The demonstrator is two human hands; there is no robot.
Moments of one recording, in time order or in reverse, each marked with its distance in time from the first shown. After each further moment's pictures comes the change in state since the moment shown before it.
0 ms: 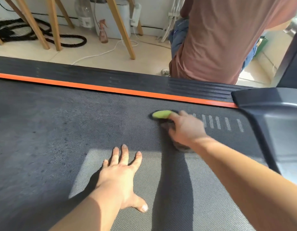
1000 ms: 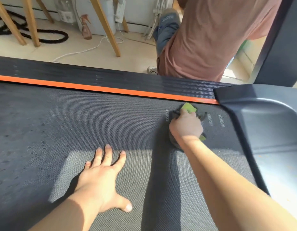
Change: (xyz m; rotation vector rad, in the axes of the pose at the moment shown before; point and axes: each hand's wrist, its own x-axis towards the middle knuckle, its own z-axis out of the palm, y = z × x) left_hand -0.001 -0.002 0.006 -0.040 0.059 0.003; right_hand 0.001 0.024 0.013 0.172 0.115 0.601
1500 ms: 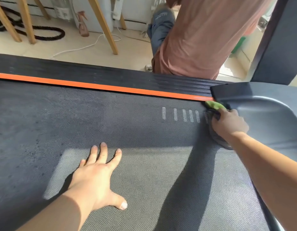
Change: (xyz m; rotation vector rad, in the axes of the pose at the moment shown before) left_hand -0.004 0.002 -0.002 0.000 0.010 -0.010; right_hand 0.063 0.132 -0.048 -0.185 0.054 -0.010
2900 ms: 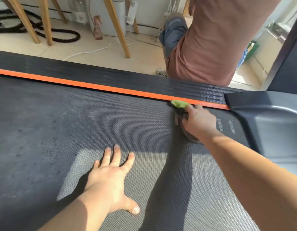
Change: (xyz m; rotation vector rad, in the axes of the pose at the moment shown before) left_hand 0.005 -0.004 0.004 0.012 -0.023 0.016; right_hand -0.024 -0.123 0.005 -0.089 -0.043 -0.386
